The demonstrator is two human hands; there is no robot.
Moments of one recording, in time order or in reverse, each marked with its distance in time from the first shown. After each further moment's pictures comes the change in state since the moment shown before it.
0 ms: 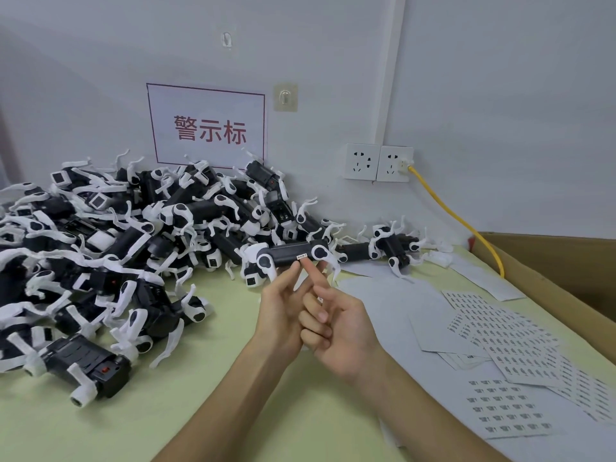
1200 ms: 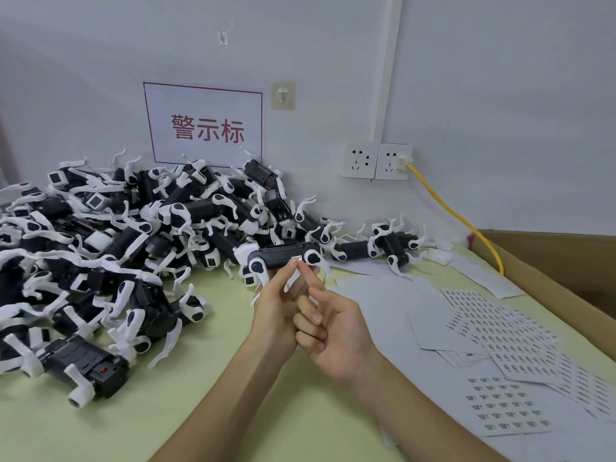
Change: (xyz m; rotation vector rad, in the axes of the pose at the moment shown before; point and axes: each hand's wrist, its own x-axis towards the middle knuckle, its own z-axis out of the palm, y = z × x) left_hand 0.005 -0.002 -0.007 0.023 0.095 -0.018; right_hand 0.000 0.006 0.001 0.009 0.030 -0.007
